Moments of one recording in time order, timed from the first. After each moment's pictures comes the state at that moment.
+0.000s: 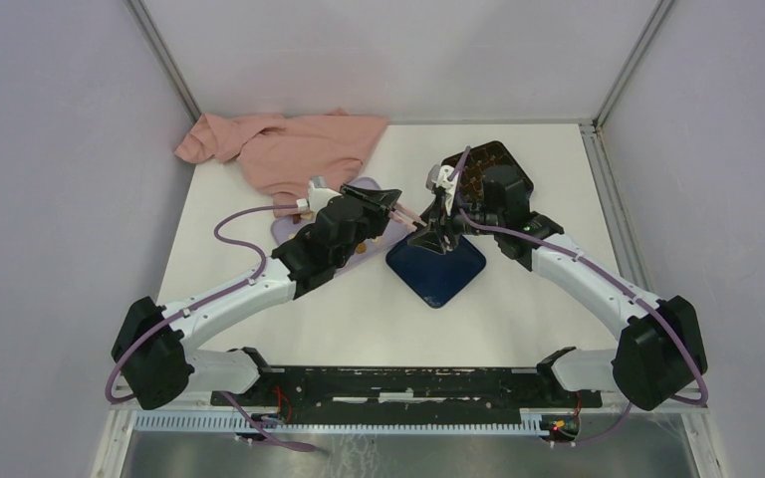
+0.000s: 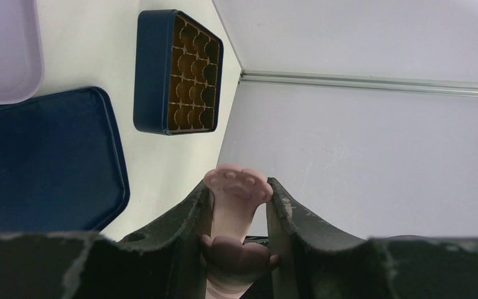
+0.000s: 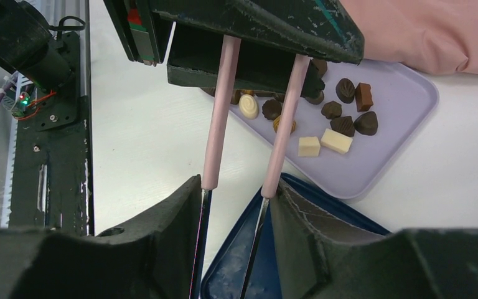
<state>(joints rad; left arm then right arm) -0.83 1.27 0.91 0.06 -0.44 -1.56 0.50 1.31 0.94 -0.05 -0.80 -0.22</state>
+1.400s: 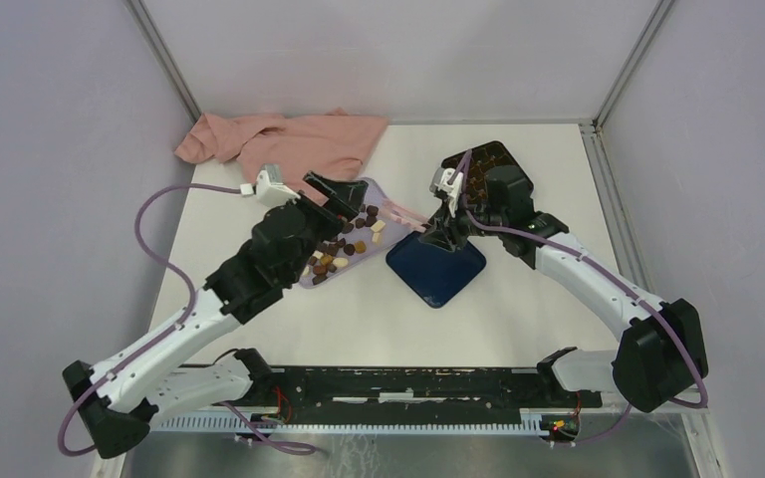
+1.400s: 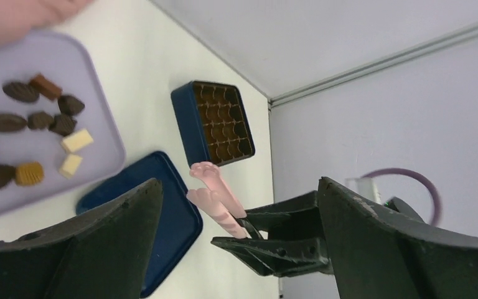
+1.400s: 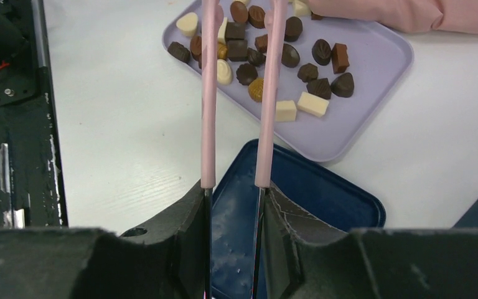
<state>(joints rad) -0.83 0.96 0.93 -0.18 -0.54 -1.15 0.47 1.30 0.95 -0.16 -0.75 -0.31</state>
